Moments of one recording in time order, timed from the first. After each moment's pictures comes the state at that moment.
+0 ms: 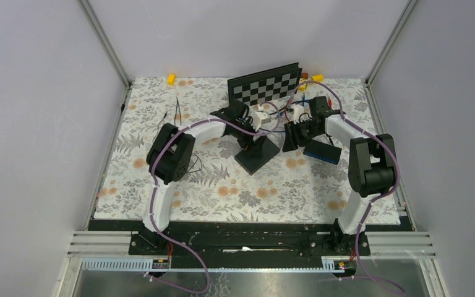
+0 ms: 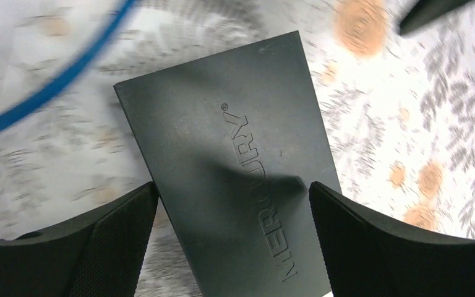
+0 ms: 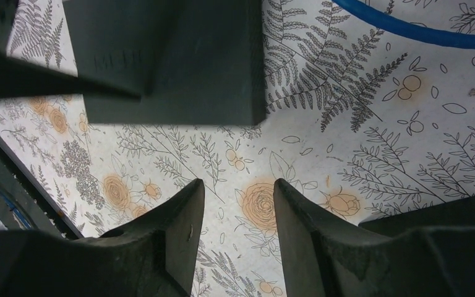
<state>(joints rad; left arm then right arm) -0.54 2.19 1.60 -0.38 0.65 0.25 0.16 1.84 1.24 -0.59 -0.62 -0.25</state>
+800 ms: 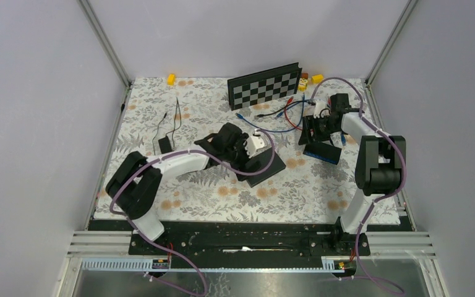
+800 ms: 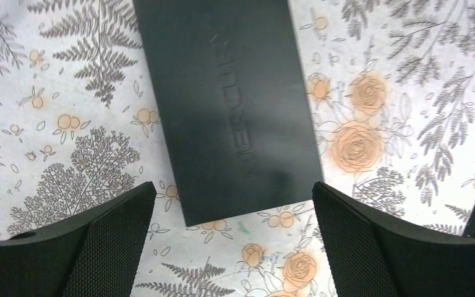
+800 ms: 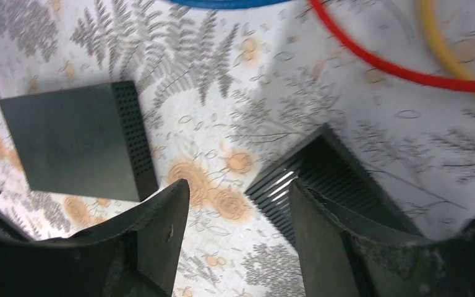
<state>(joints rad) -0.71 1.69 1.04 -0.20 0.41 0.34 -0.01 1.82 1.24 -0.59 -0.56 -0.22</state>
